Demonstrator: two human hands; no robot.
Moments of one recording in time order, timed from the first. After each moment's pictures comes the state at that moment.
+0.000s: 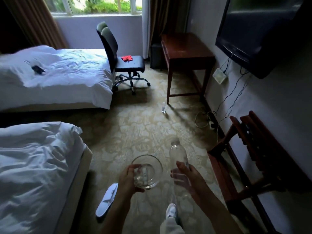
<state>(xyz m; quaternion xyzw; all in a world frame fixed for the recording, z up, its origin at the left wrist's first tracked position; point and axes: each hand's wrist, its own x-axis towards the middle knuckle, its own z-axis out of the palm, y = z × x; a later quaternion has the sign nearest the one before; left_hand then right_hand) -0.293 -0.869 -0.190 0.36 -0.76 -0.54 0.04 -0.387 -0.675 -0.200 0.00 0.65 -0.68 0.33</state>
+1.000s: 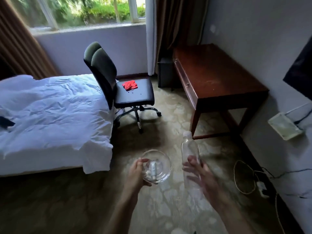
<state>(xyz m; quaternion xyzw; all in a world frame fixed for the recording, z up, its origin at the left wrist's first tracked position) -1.015 -1.348 -0.170 0.35 -0.63 -0.69 0.03 -1.100 -1.137 -0.188 0.02 0.65 -0.71 0.27</state>
